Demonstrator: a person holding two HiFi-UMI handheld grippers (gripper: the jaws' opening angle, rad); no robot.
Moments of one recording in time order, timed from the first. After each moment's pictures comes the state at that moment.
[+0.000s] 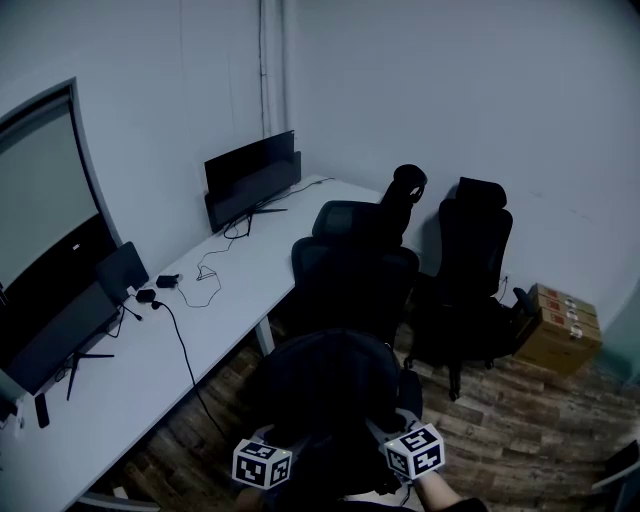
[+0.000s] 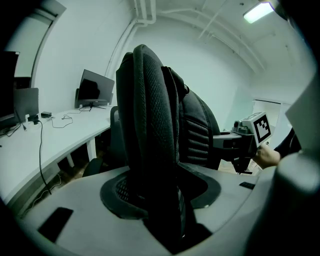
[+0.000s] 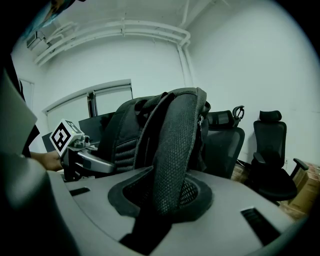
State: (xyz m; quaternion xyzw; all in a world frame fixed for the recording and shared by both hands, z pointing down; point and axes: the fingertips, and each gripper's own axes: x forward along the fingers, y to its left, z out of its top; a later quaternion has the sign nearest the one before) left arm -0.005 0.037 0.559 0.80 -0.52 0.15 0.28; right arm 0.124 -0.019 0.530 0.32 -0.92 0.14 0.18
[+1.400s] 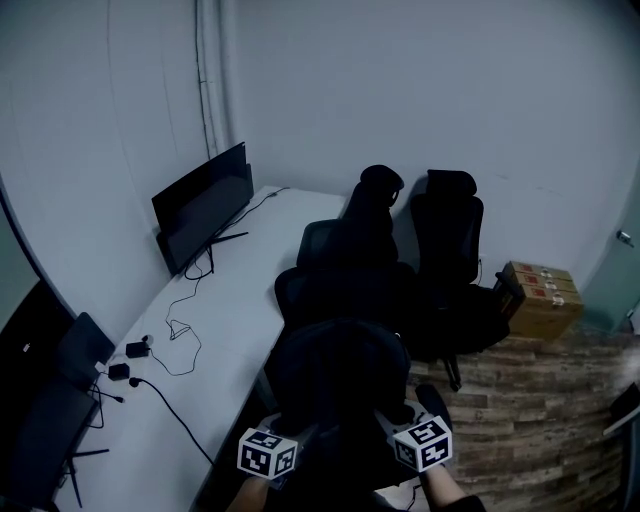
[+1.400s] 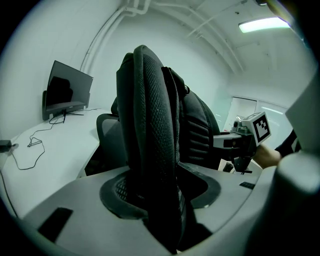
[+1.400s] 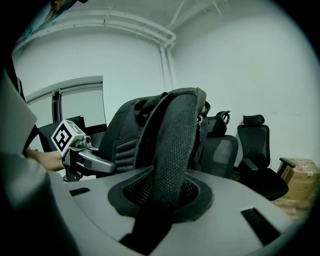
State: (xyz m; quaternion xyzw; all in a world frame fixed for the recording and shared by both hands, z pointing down) left arm -0.149 -0.184 0.549 0.87 -0.39 0.18 0.24; right arm -0.007 -0.196 0.517 0.46 -0.86 0.15 0.16
